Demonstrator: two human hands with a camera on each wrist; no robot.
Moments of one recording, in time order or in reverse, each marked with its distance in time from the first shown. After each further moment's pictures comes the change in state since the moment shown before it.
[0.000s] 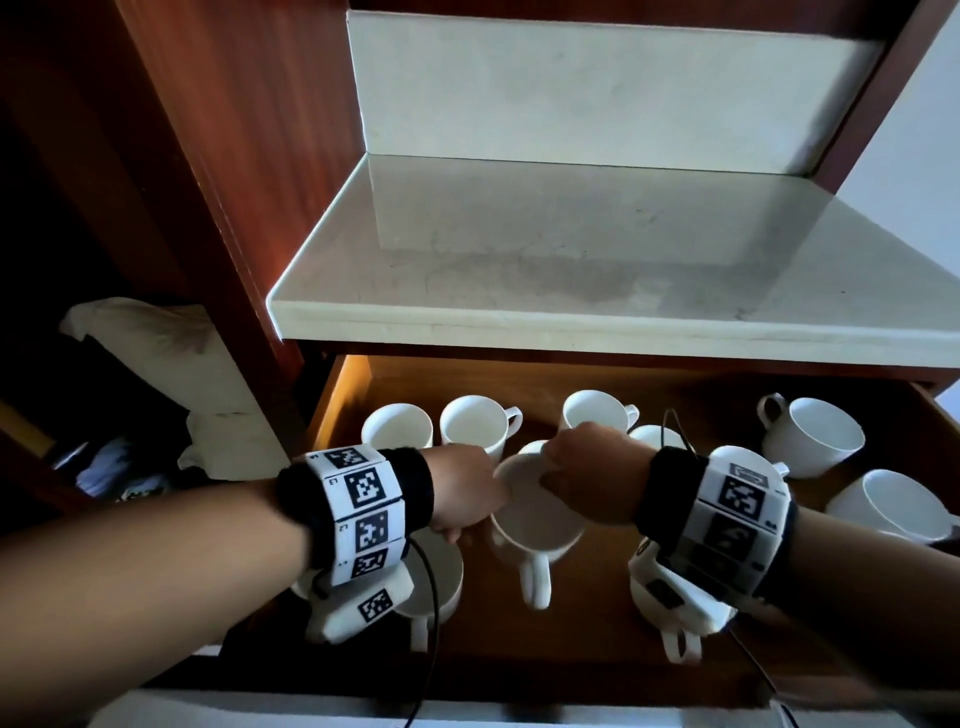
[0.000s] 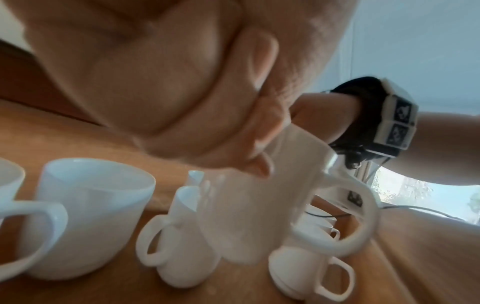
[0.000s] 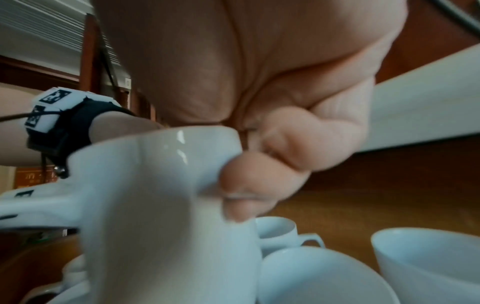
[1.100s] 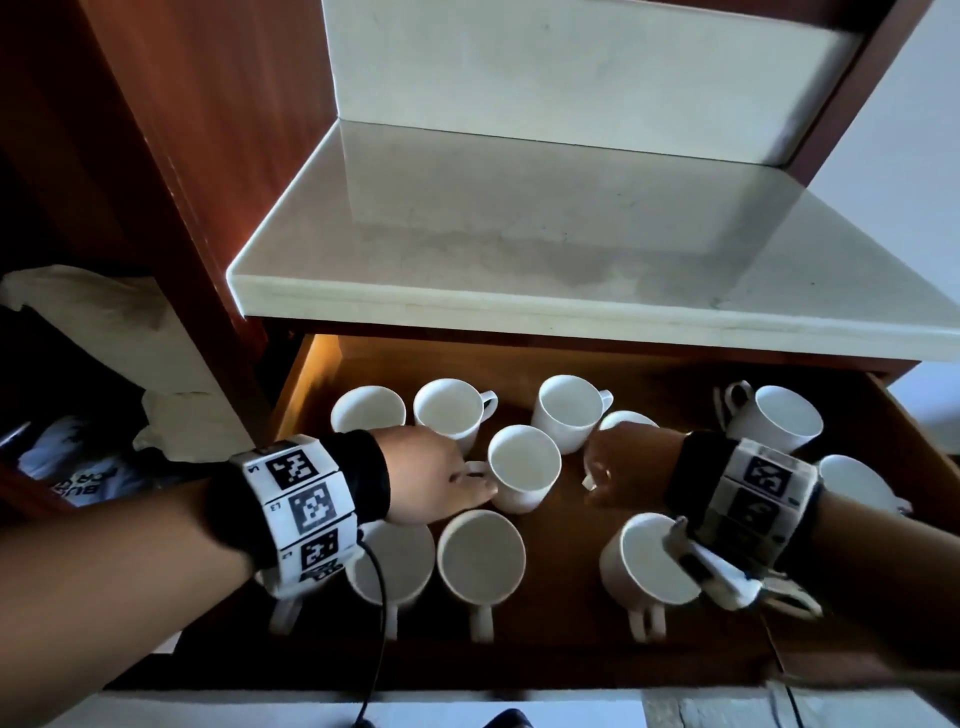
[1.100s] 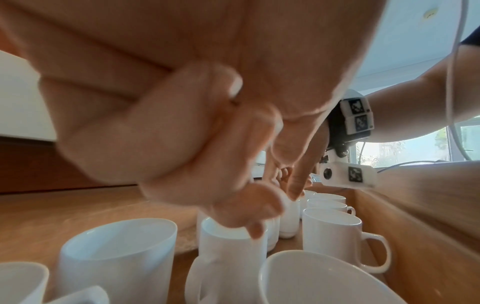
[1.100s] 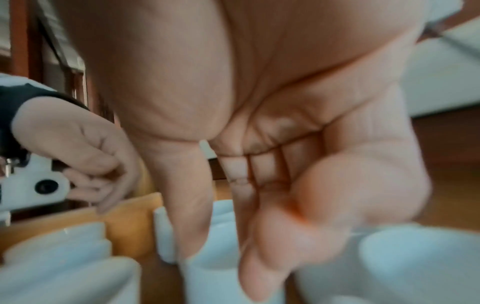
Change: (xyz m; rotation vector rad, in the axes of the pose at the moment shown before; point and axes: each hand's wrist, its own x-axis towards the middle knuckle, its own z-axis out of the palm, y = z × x) left_hand 0.002 -0.014 0.002 0.389 0.183 0.199; right_hand -0.002 0.058 0.029 -0.073 -0.197 0.084
